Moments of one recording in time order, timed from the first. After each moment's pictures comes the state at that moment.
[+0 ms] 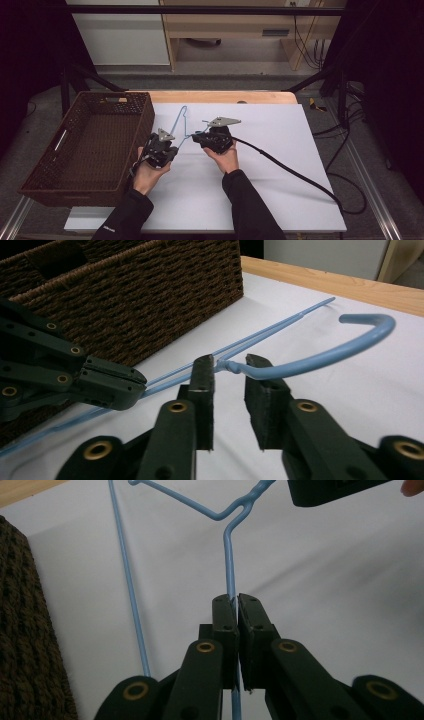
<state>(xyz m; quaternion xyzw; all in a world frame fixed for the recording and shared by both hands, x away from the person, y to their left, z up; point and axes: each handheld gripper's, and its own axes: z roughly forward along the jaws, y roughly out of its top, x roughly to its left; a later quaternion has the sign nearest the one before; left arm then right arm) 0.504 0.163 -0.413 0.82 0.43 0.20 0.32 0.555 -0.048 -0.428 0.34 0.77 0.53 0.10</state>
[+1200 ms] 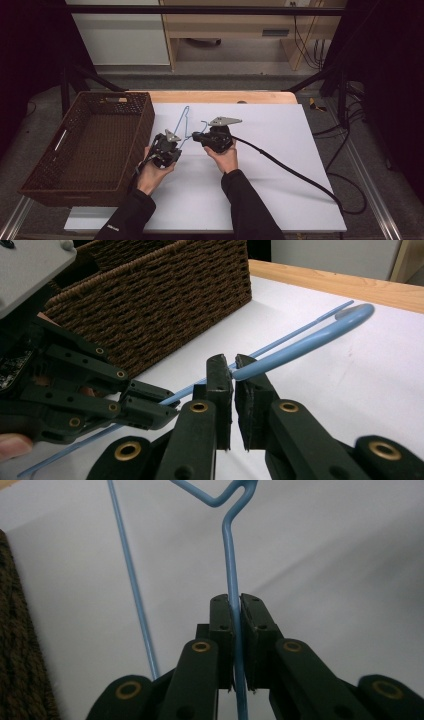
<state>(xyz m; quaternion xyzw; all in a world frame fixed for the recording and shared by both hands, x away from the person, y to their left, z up) 0.513 0.151 -0.427 0.84 0.42 0.21 0.29 0.555 -0.049 -0.426 0.34 0.76 0.54 0.09</state>
